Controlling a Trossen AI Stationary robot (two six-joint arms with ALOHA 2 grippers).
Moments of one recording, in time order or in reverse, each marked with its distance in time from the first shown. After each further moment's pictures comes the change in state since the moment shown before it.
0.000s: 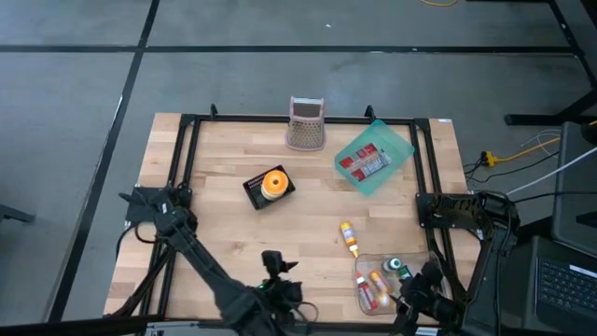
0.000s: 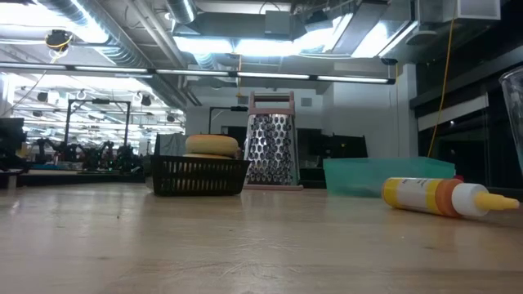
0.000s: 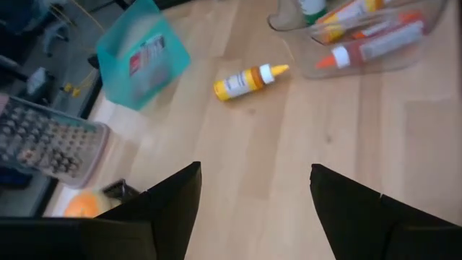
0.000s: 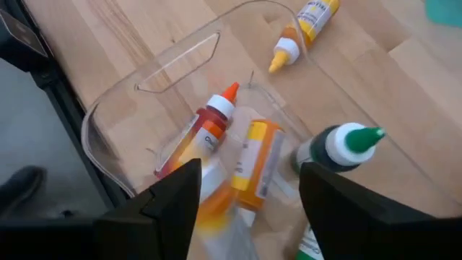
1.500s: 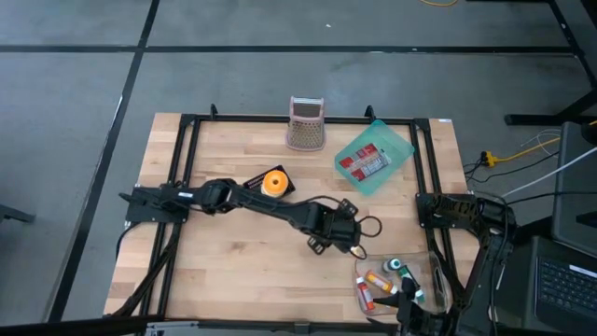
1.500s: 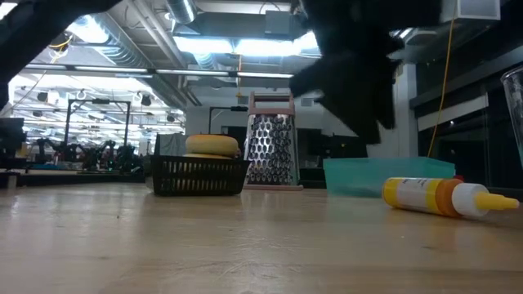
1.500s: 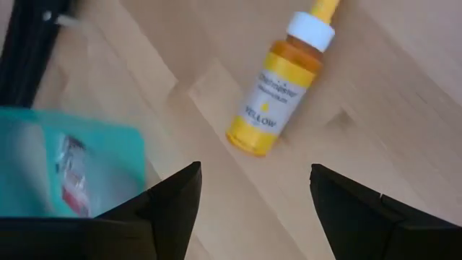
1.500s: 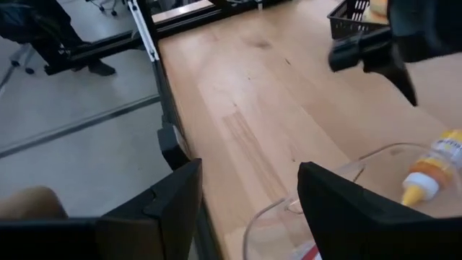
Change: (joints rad) left arm 0.536 0.166 0.001 0.409 0.549 1.361; right arm 0.001 0.050 -0.012 0.428 0.492 -0.320
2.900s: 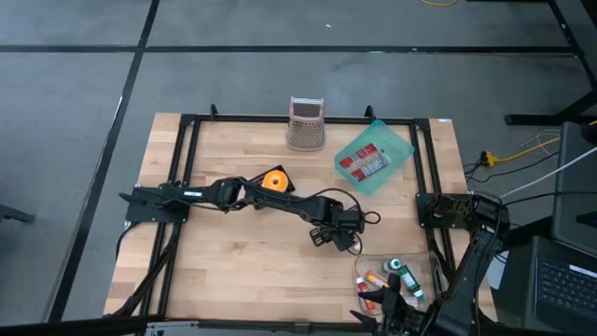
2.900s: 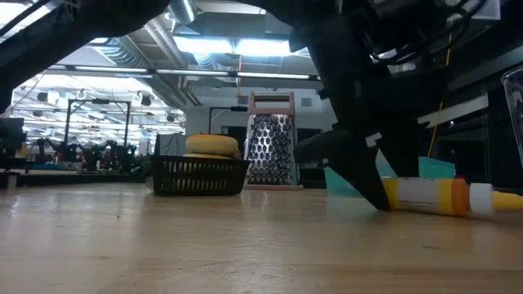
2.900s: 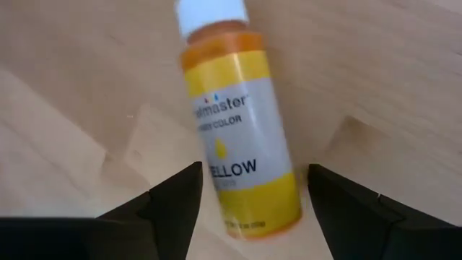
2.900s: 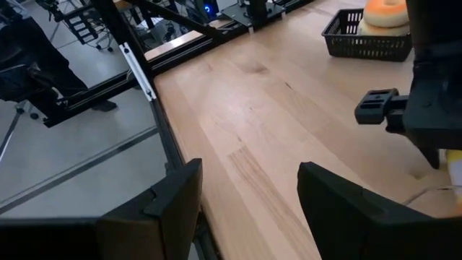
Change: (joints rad) left arm 0.087 0.140 0.003 0.128 0.245 0.379; right arm -0.104 0.000 0.000 0.150 0.044 -0.045
